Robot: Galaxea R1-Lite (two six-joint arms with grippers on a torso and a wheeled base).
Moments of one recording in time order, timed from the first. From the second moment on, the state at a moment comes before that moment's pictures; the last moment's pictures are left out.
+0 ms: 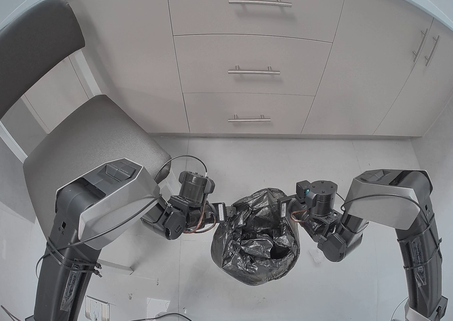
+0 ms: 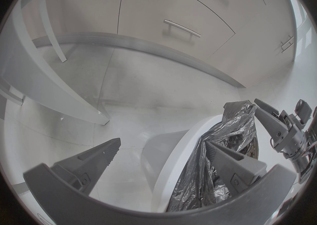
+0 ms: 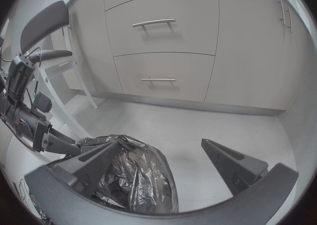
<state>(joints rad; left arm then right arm) -0.51 2.56 -1.35 -0.52 -0.01 -0.43 0.45 2.54 -0.92 -1.42 -0.25 -0.02</state>
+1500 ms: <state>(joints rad) -0.51 2.56 -1.35 -0.52 -0.01 -0.43 0.37 2.49 -0.85 -1.41 -0.08 -0.09</state>
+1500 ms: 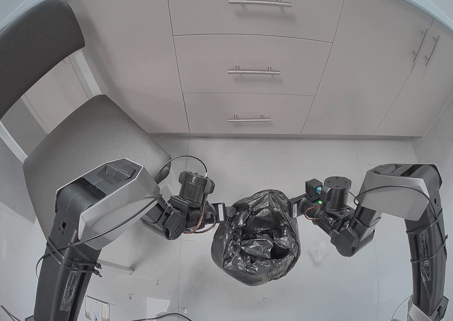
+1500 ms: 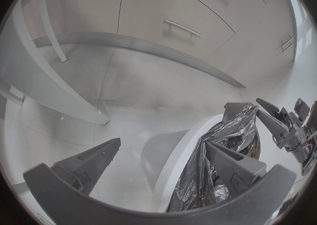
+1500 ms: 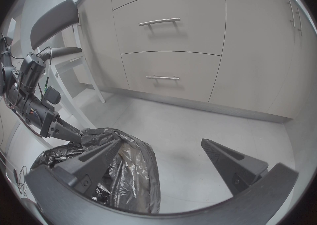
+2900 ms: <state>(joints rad) -0.51 2.56 -1.34 -0.53 -0.01 -0.43 0.28 2.63 -1.01 -1.28 -0.09 -0.05</state>
